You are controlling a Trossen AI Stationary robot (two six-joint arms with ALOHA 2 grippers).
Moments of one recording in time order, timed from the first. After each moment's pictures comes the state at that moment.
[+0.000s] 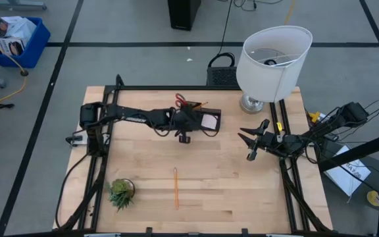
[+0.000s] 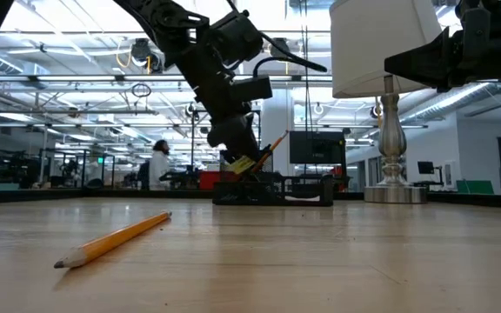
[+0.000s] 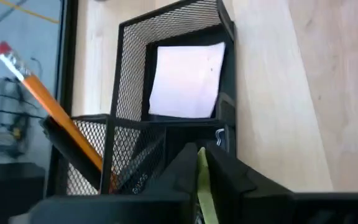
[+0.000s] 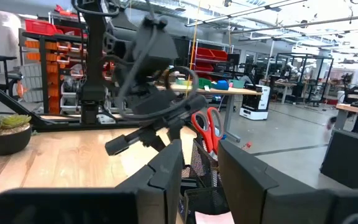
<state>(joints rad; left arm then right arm) 0.17 1.86 1.23 -0.22 -0.24 0.49 0.42 0.76 0.02 0.93 0.84 -0.22</state>
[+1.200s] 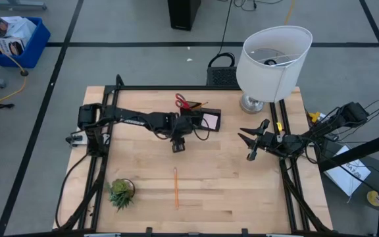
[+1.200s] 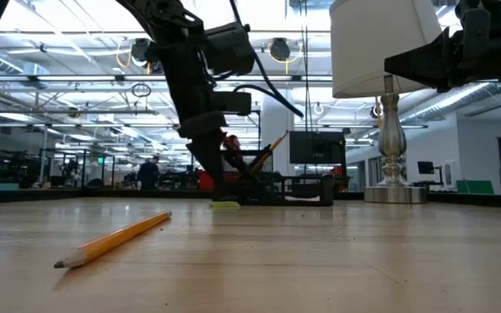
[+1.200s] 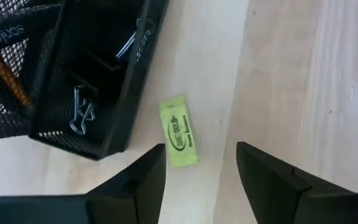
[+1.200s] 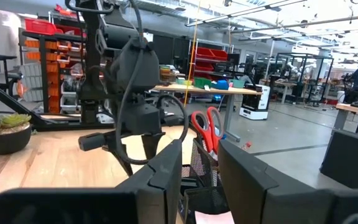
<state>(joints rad) 0.13 1.84 1.22 -0.55 -0.13 0.02 0.42 0.76 0.02 0.93 0.84 -0.22</state>
